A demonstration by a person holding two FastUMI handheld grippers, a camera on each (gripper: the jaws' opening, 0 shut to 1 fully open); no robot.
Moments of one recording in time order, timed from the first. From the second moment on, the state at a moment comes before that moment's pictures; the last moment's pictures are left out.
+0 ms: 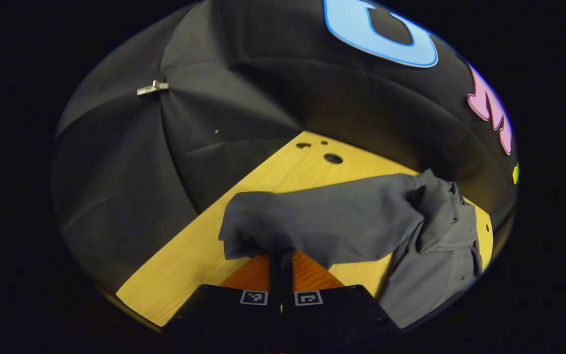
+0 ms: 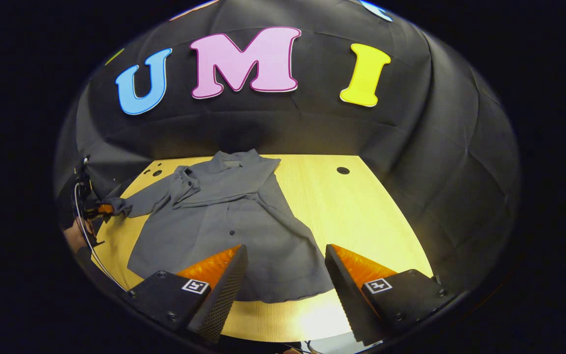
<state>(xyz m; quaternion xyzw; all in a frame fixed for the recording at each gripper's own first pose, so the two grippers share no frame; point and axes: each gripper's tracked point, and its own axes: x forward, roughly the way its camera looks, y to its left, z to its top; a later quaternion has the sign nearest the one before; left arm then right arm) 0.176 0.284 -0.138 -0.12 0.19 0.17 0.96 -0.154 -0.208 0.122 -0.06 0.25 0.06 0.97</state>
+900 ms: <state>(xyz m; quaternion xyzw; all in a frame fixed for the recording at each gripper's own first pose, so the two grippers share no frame) 0.270 0.025 0.016 -0.01 0.09 -0.04 0.99 -0.116 -0.243 0.107 0.00 0.25 0.03 0.97</state>
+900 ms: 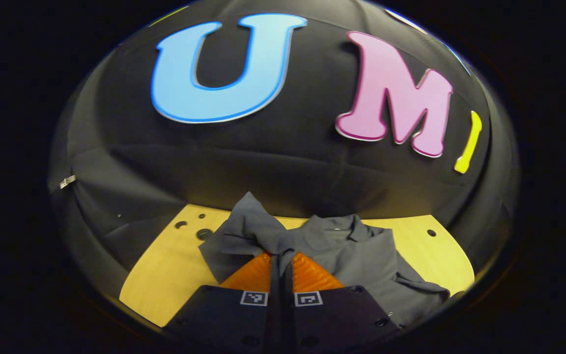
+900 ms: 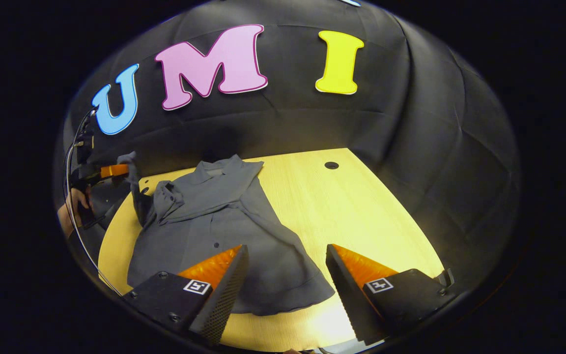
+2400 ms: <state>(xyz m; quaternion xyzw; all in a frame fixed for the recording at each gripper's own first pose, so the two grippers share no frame) 0.294 -0.198 -0.096 0.01 0.22 -0.20 0.95 -0.079 -0.276 0.048 0.02 0.32 0.03 0.95</state>
